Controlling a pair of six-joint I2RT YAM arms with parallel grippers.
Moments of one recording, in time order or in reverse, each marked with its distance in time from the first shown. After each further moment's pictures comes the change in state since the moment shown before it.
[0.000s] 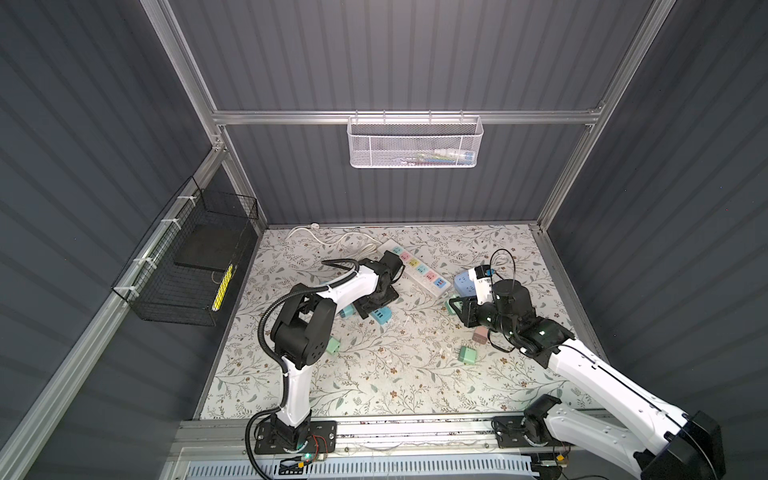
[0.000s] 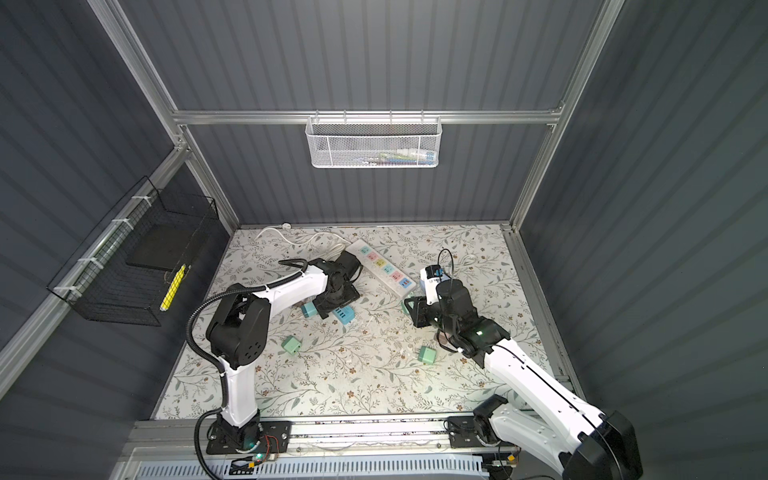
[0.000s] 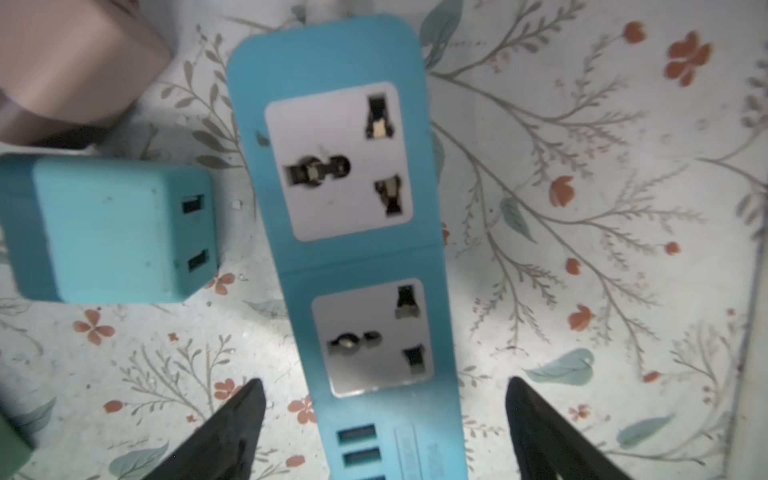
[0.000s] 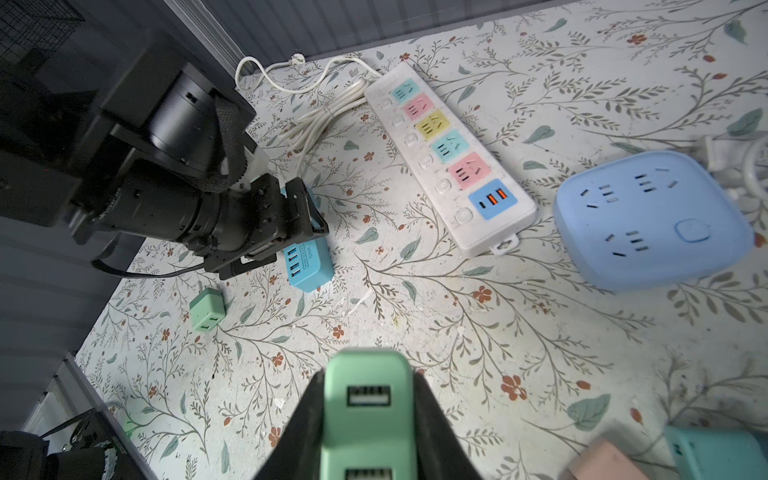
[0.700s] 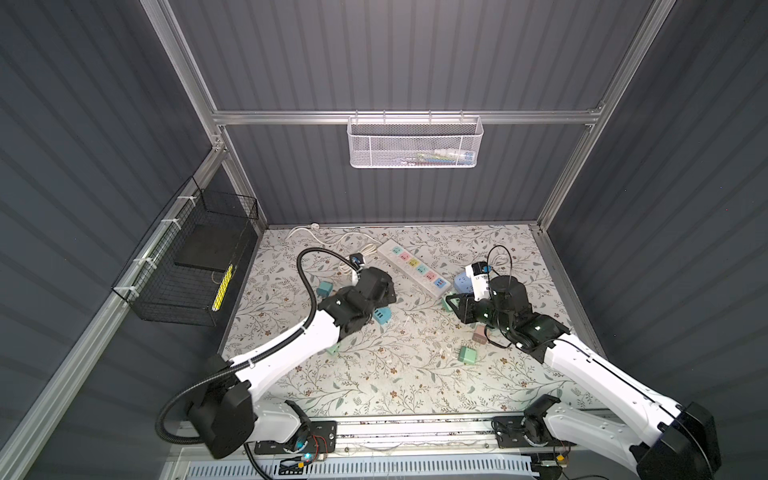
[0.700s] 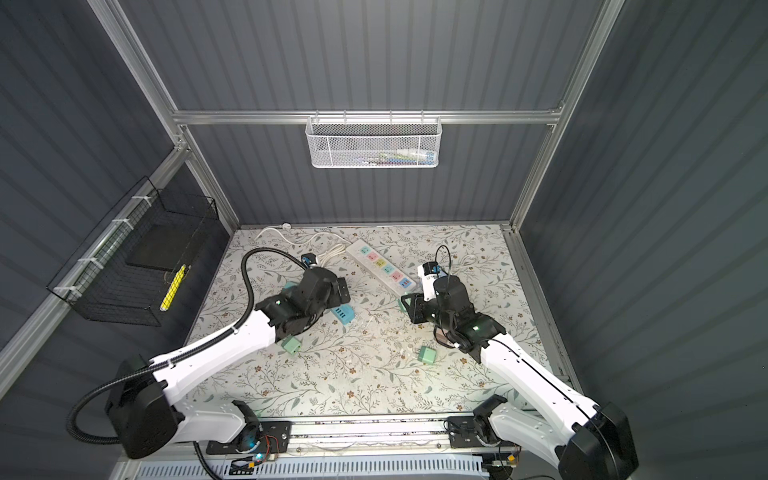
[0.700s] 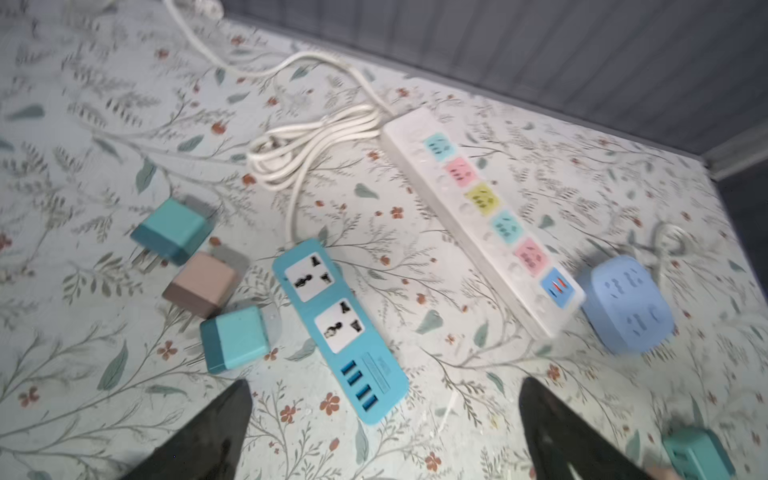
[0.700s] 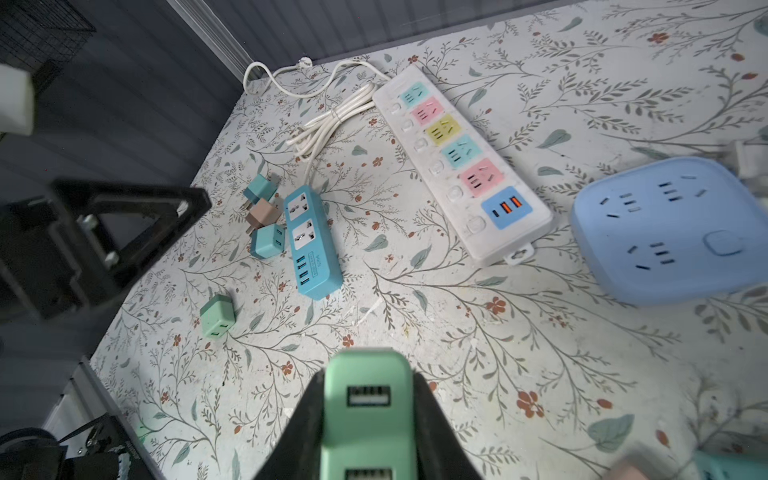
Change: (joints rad) left arm -0.097 -0.603 -0.405 0.388 -0.263 0.365; right arm 0.000 0.050 0.028 0.024 -0.015 0.011
